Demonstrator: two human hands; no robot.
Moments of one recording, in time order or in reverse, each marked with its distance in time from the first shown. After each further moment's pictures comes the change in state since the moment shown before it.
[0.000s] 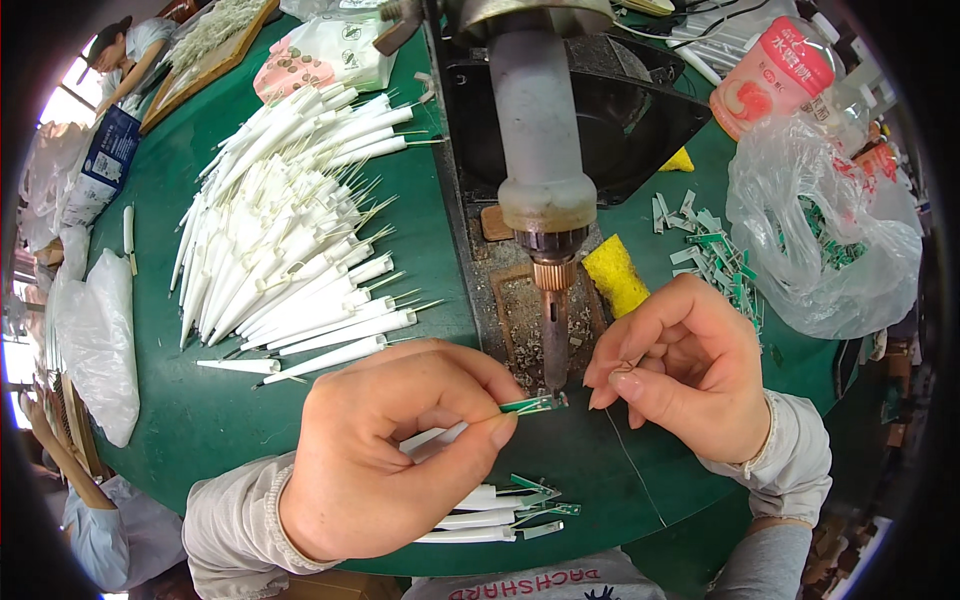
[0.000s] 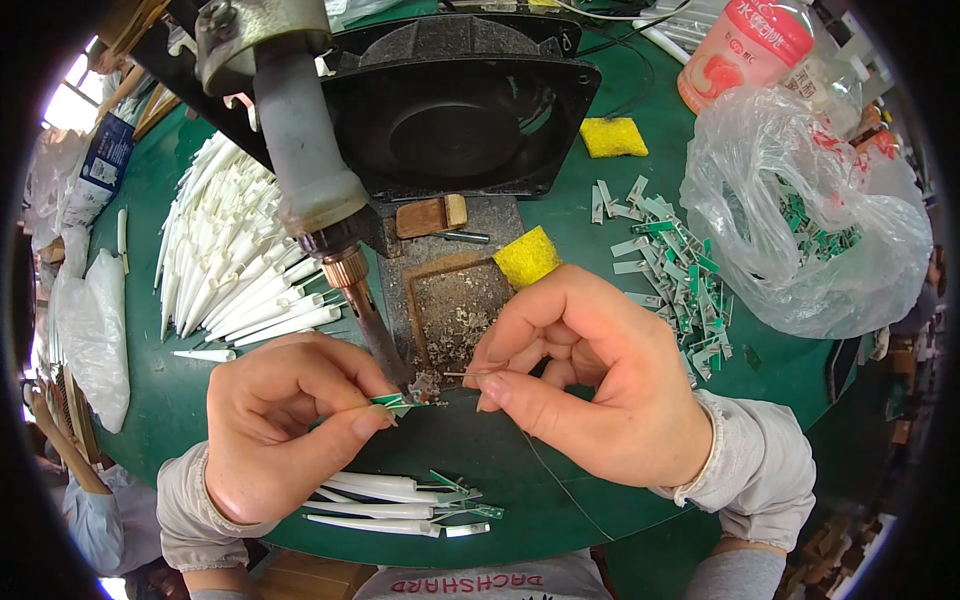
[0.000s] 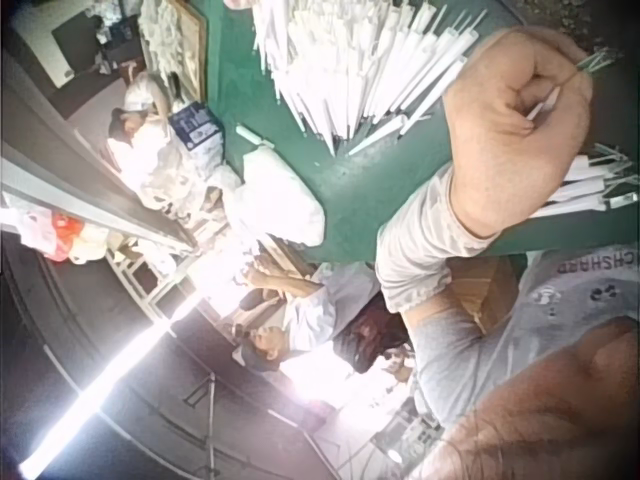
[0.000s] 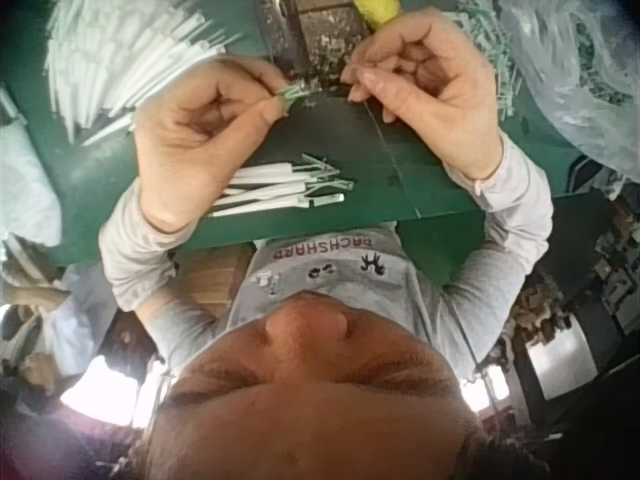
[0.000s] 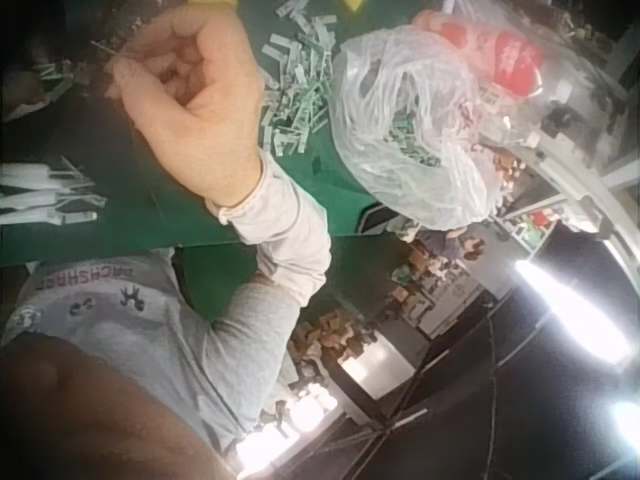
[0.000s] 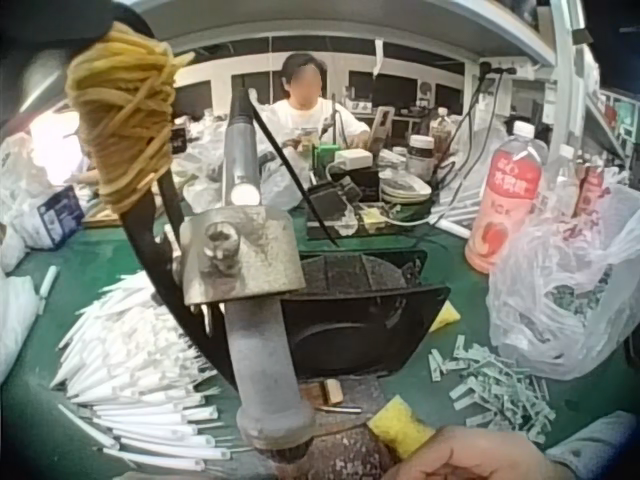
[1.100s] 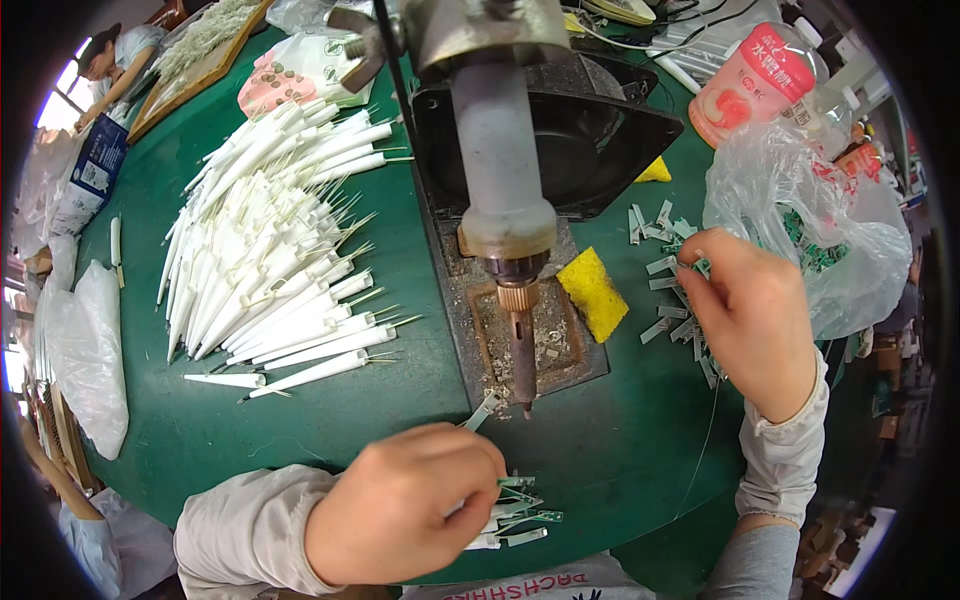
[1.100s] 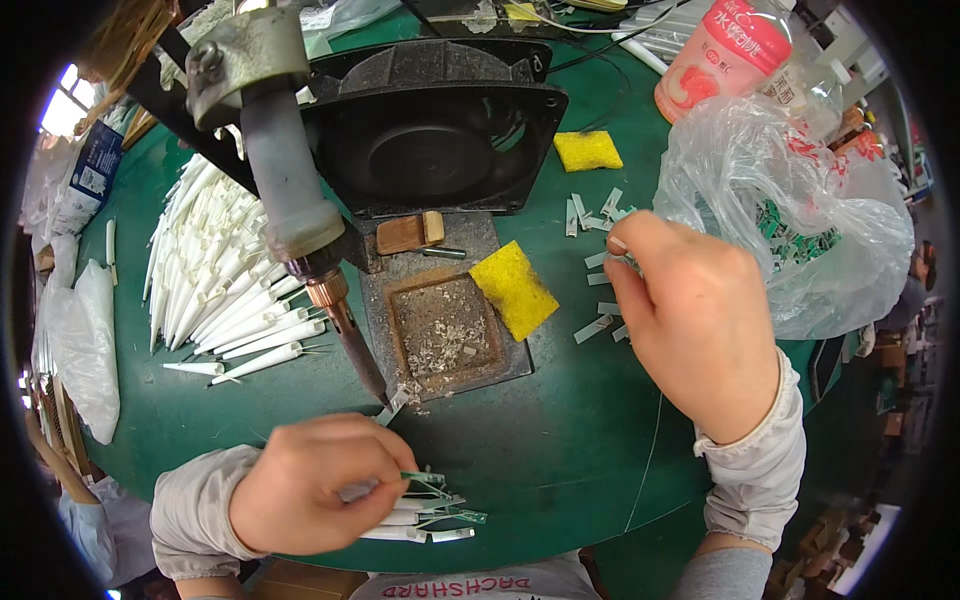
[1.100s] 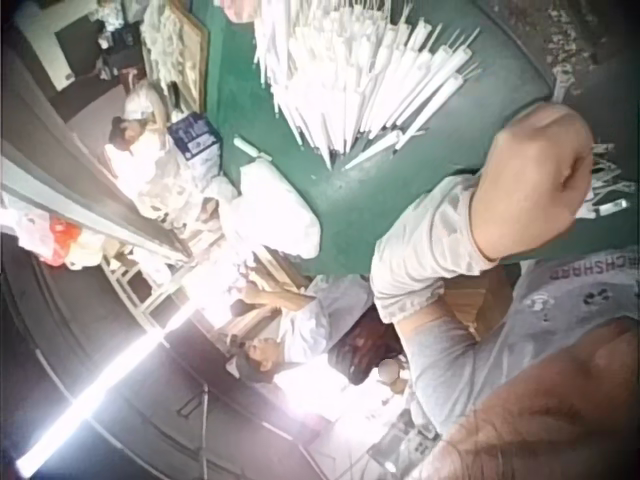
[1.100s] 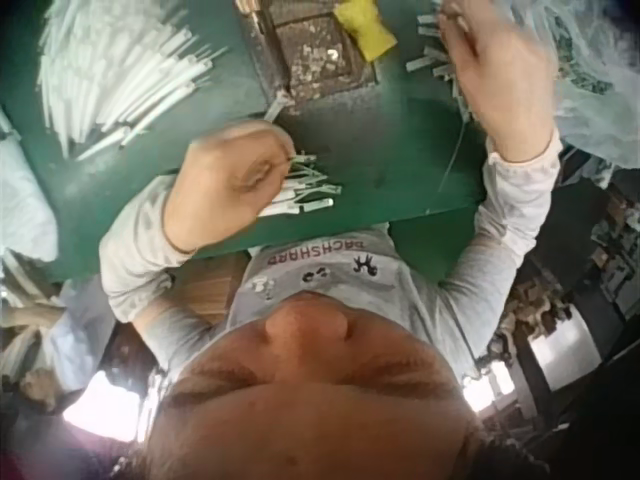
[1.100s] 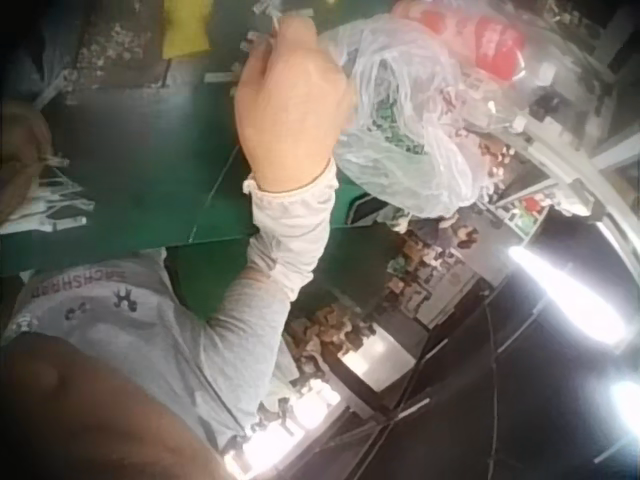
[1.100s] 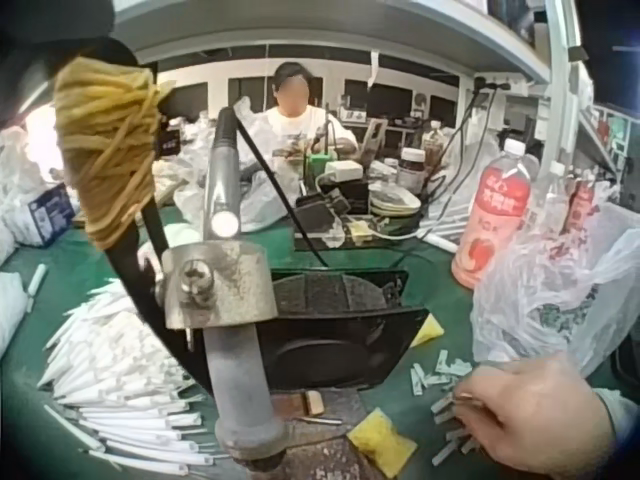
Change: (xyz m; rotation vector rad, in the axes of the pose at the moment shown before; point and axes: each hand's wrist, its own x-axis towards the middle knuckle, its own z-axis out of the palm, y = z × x) left_hand -0.013 -0.012 0.006 0.381 -0.285 0.120; right_hand 0.007 -0.023 -0.043 -1.453 0.385 -0.302
